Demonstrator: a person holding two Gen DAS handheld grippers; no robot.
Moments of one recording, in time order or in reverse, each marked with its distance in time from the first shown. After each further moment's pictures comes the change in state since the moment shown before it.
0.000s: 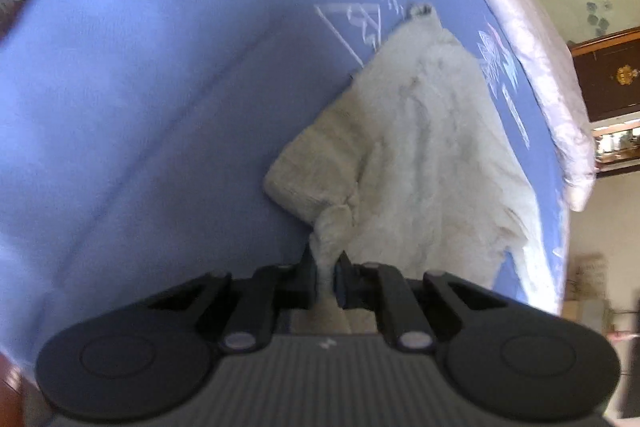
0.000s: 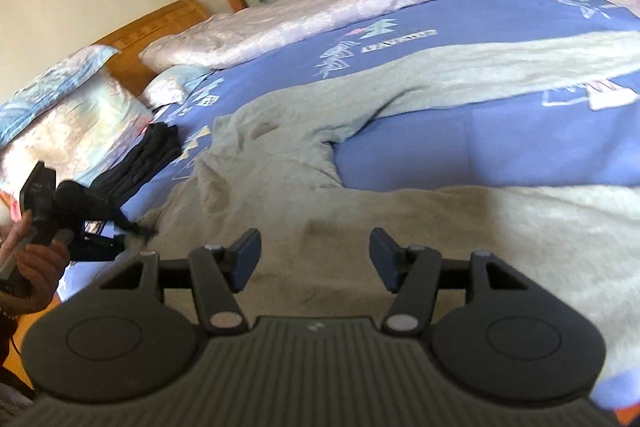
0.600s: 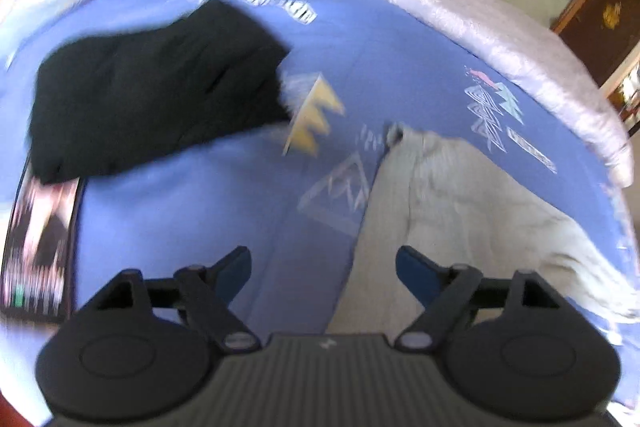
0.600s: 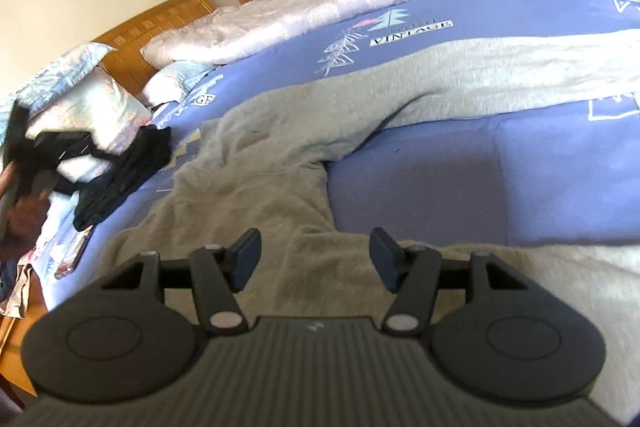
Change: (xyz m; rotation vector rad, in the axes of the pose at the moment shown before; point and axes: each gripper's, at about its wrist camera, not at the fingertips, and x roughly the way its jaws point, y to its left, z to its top) left arm -0.047 -0.045 0.058 0.309 -0.213 0.155; right arm 0.047 -0.014 0.025 -0.026 0.027 0.068
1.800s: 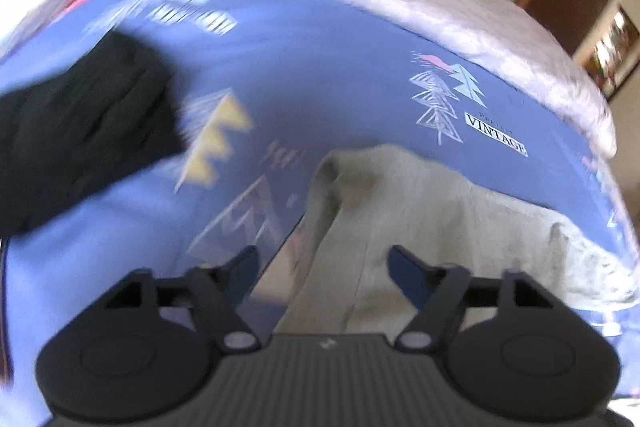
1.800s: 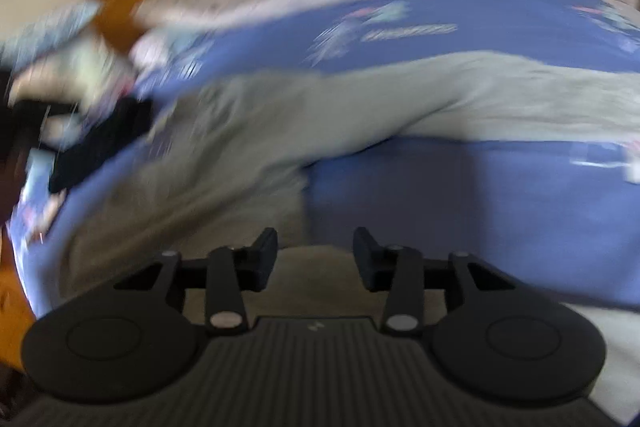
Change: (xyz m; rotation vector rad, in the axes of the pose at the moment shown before) left arm 0.054 -0.105 0.037 0.185 -0.023 -0.006; right arm 0.048 -0.003 0.025 -0.140 0.134 -0.069
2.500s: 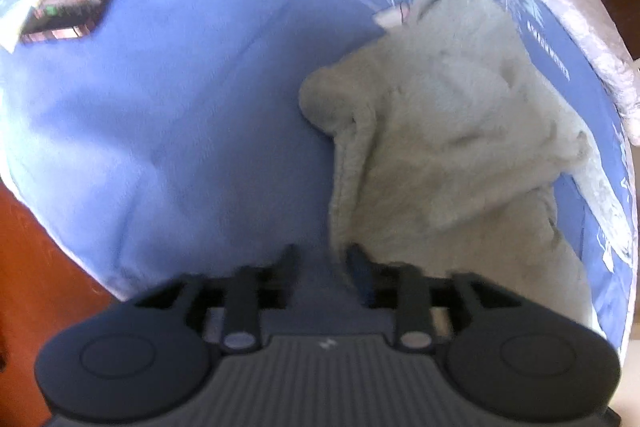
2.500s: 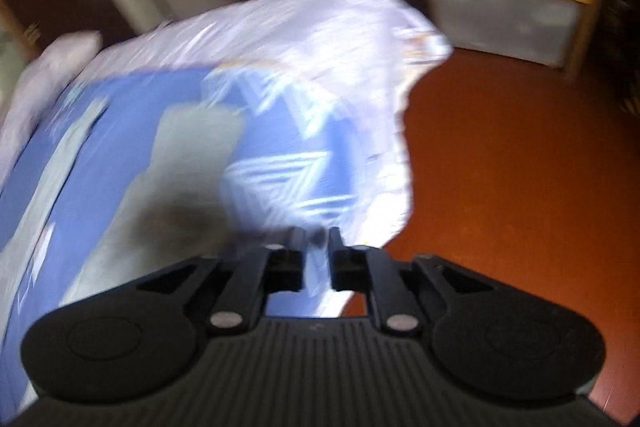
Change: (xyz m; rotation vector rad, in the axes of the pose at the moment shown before) left arm -0.080 0.060 -0.177 -0.316 0.273 0.038; right arm -0.256 -0.268 -0.182 1.103 -0.401 -0.940
